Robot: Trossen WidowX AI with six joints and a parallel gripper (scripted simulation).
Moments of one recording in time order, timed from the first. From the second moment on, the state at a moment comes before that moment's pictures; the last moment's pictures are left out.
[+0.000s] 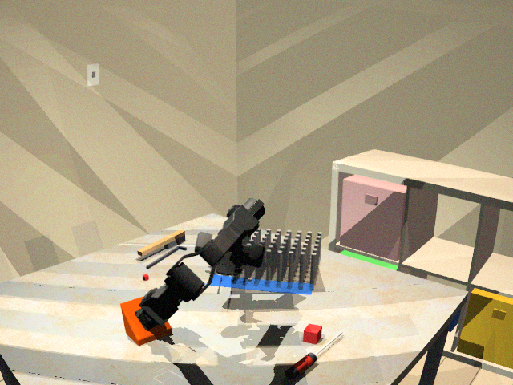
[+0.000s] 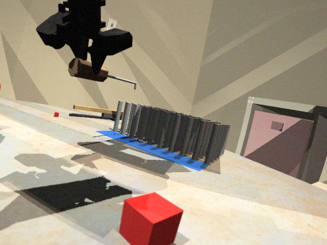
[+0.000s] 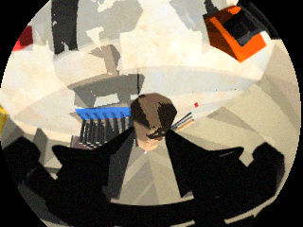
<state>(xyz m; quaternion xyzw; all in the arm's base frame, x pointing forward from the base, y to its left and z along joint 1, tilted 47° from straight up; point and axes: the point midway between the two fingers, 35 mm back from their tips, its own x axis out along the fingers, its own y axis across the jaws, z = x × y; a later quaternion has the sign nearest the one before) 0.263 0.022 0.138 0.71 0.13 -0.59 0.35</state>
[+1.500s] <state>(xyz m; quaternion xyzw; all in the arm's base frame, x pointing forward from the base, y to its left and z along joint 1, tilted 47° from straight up) 0.275 0.142 0.092 0.39 0.46 -0.42 0.68</state>
